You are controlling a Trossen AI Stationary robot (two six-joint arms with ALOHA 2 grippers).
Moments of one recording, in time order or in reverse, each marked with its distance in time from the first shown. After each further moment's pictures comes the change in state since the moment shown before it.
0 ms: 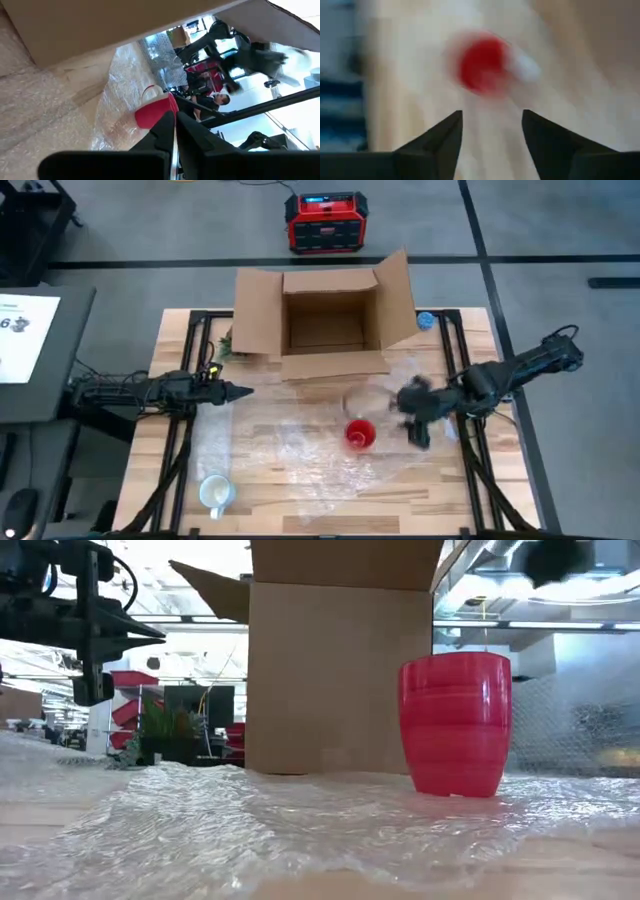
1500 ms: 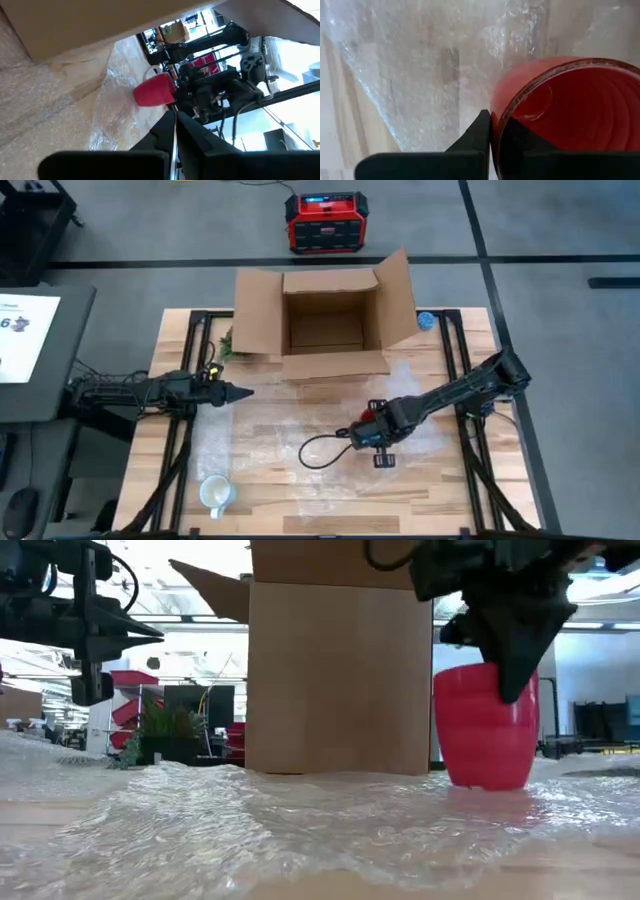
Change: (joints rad) left arm 0.000 0.000 0.000 -0.004 0.026 0.002; right arm -0.094 0.545 0.154 -0.164 -0.092 -0.113
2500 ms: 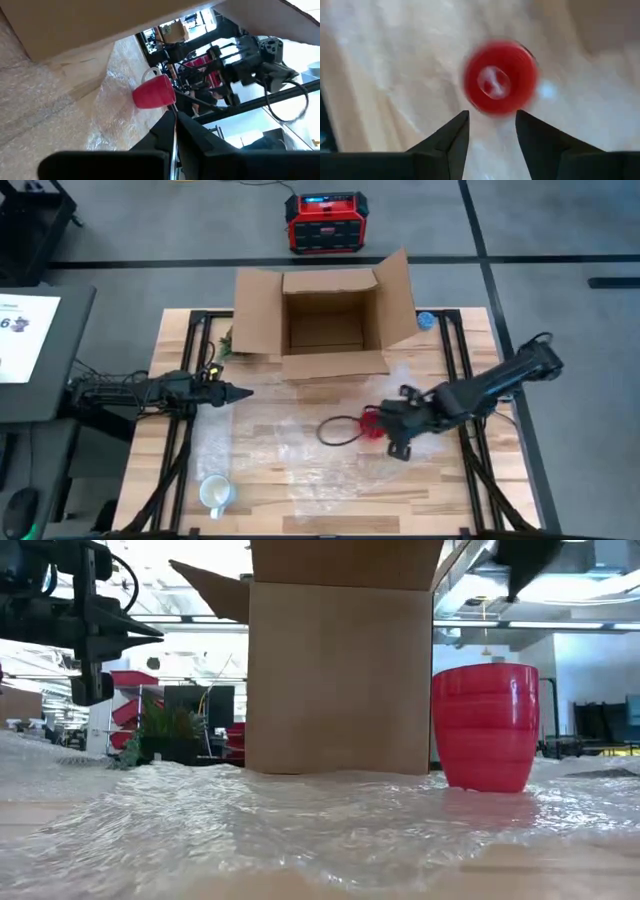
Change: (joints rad) left arm 0.000 0.000 0.000 0.003 0.002 0.008; right arm 0.129 -0.344 -0.001 -0.182 0.230 0.480
